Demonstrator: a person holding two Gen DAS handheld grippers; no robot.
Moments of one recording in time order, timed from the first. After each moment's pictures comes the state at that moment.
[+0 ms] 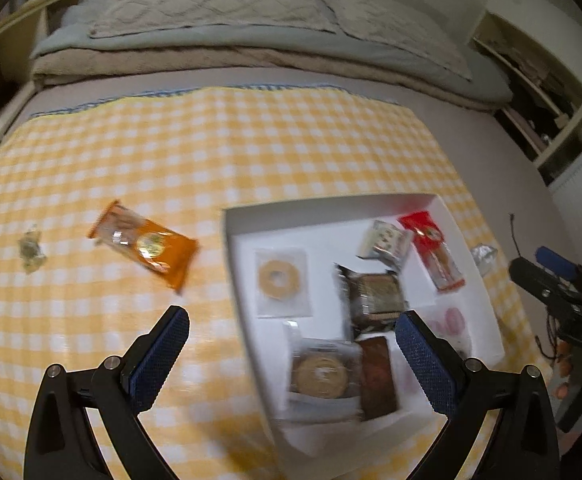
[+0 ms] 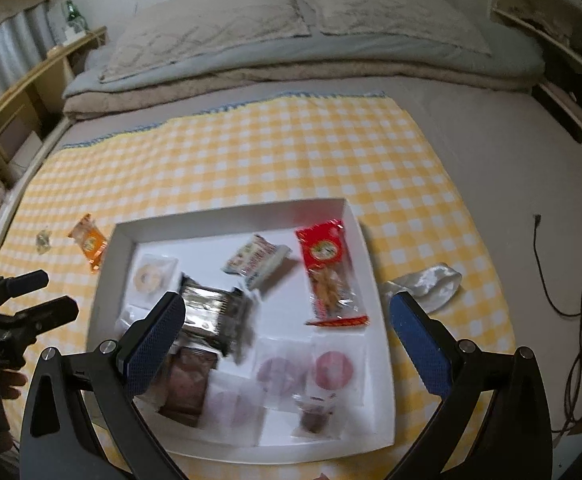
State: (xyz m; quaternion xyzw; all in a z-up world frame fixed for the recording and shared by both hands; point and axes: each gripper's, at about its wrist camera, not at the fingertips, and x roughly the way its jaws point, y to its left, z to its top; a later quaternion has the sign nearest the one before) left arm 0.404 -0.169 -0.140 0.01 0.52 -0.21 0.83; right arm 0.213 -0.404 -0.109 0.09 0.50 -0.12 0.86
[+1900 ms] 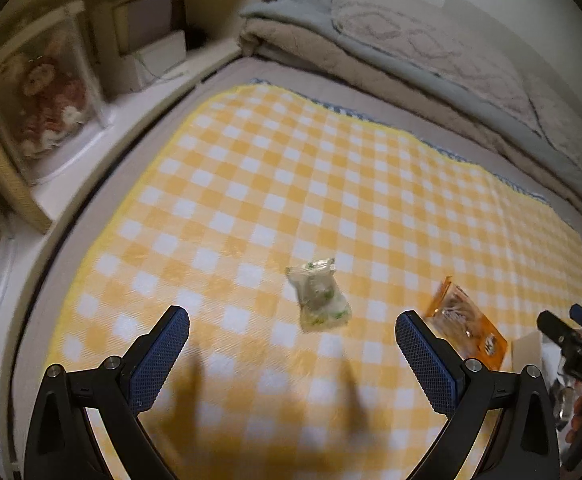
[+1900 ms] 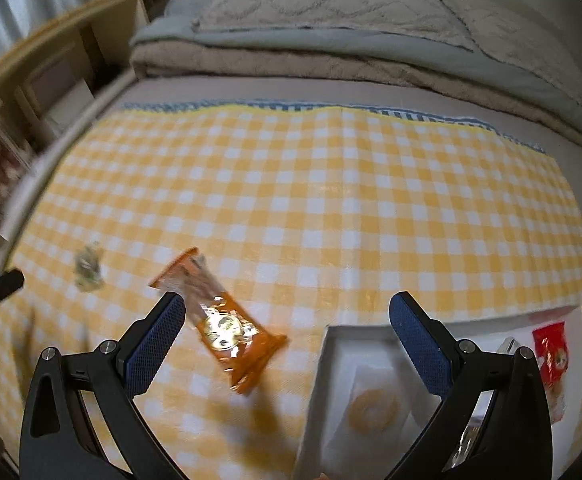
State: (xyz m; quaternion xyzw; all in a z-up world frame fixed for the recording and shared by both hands) left arm 0.502 0.078 -0.191 -0.06 0.50 0.02 0.87; right arm 0.418 -0.195 -0.214 0.03 0.53 -0.02 0.85
